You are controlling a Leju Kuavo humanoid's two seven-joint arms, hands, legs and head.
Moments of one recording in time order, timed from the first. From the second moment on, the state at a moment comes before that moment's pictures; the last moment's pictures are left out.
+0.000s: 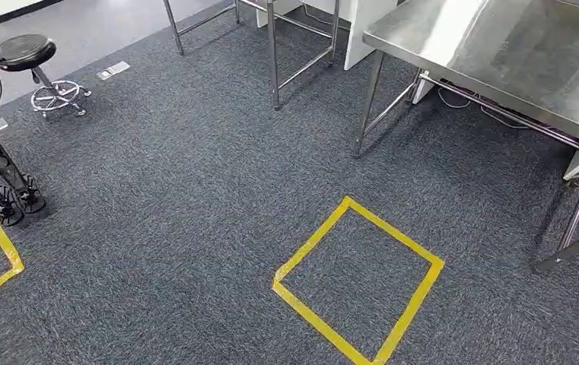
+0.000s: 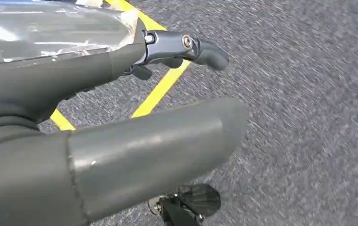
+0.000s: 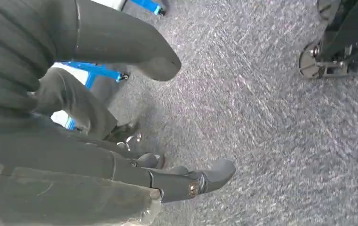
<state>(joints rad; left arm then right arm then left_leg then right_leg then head) -0.06 -0.06 0.74 -0.21 -0.56 0.33 -0.46 -0.09 0.07 -1.03 -0.19 1.23 0.07 0.11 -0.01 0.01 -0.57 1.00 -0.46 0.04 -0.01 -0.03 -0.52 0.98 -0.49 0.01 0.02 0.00</state>
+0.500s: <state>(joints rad) -0.05 -0.06 0.74 -0.21 -0.56 0.33 -0.46 -0.09 0.07 -1.03 -0.19 1.22 0.07 0.11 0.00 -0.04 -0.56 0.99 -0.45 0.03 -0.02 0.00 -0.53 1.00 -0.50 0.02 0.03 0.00</state>
